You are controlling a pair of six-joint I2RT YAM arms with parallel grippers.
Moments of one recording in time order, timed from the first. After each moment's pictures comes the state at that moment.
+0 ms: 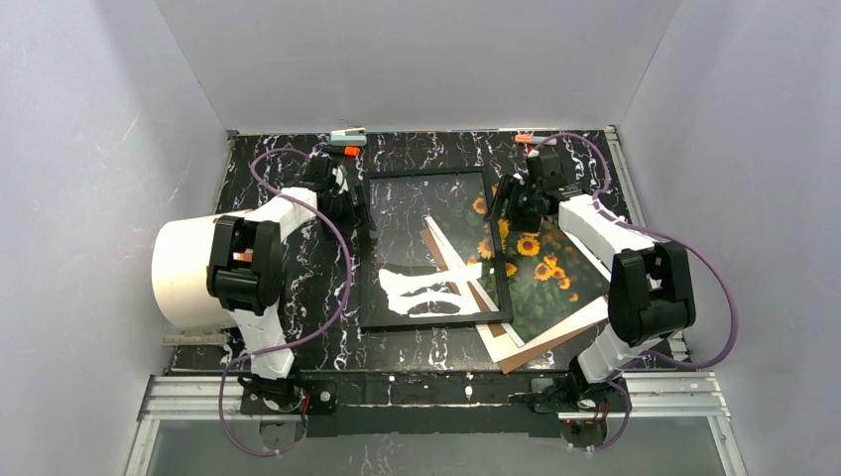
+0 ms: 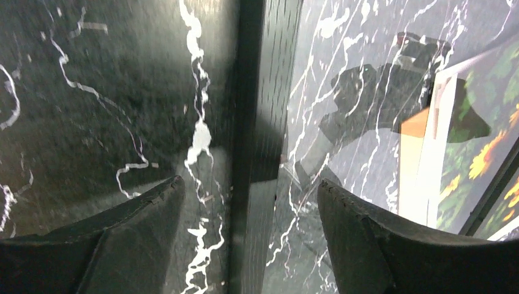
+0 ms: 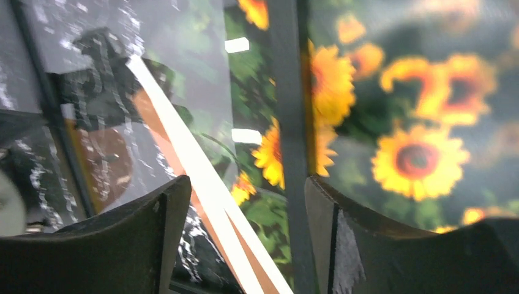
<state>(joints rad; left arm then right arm) -0.19 1.89 1.28 -0.49 0.24 -0.42 0.28 1.62 1.16 -0.41 -0.22 0.52</state>
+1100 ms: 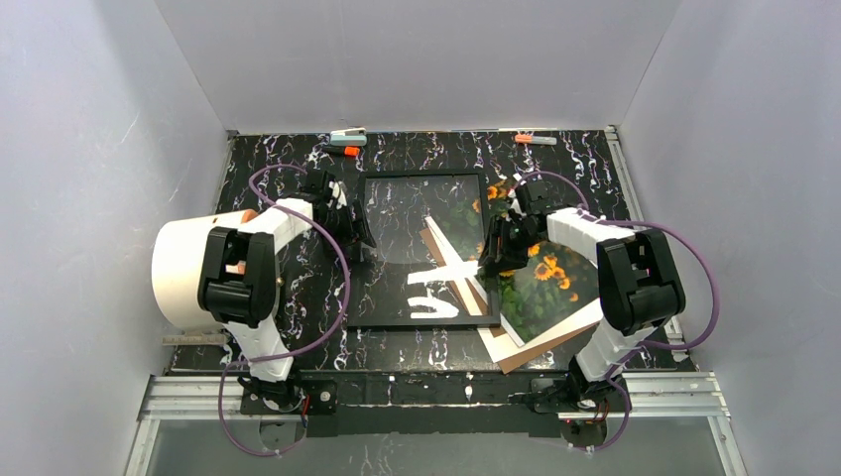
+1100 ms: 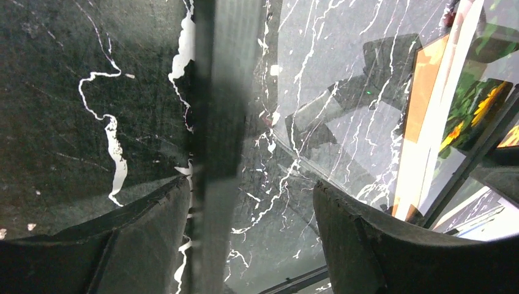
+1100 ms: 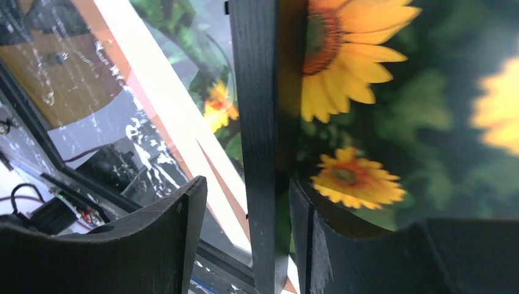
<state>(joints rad) -0.19 1.78 1.14 -0.55 0.34 -0.44 0.30 1.70 1.00 -0.50 -0.41 0.44</state>
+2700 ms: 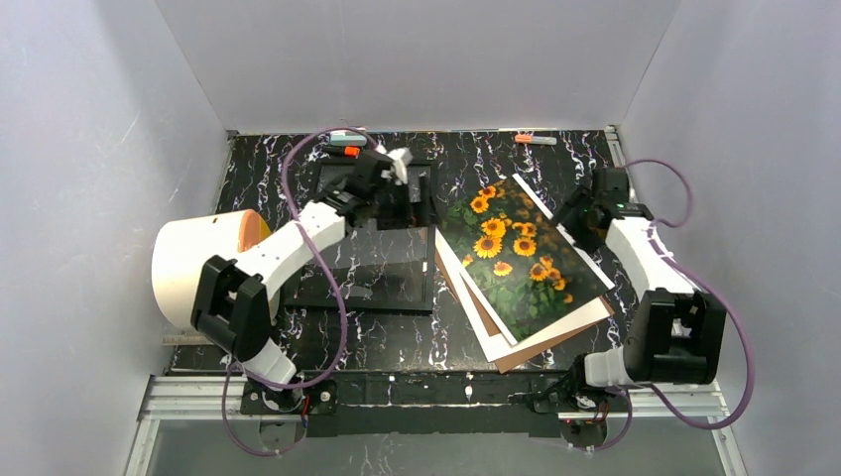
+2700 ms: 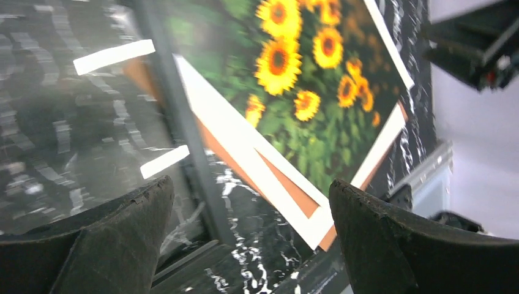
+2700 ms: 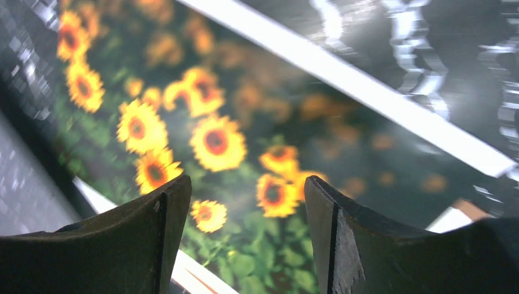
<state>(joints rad) -0.52 1.59 1.29 -0.46 0.27 -0.53 0.04 1.40 1.00 -0.54 -0.04 0.63</state>
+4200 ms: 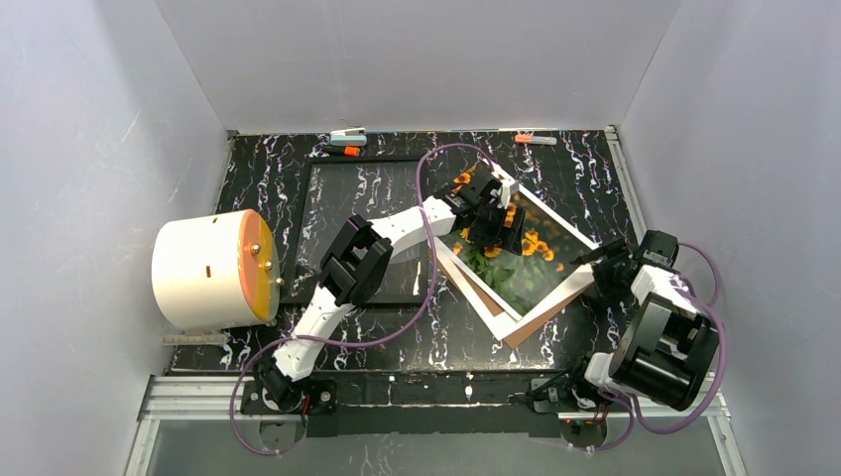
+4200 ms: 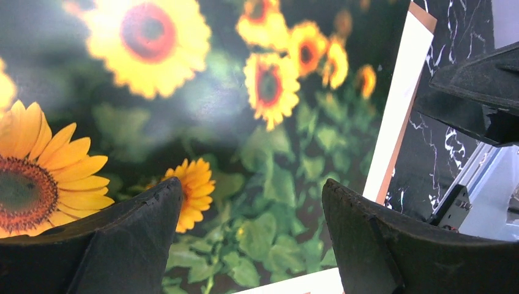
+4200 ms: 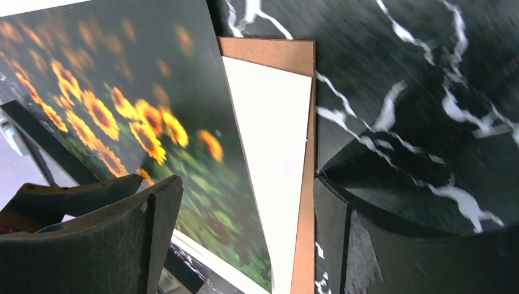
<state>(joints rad) -0.86 2.40 1.97 -0.45 0.33 -0.43 -0.45 1.28 0.58 -0.41 -0.37 0.72</state>
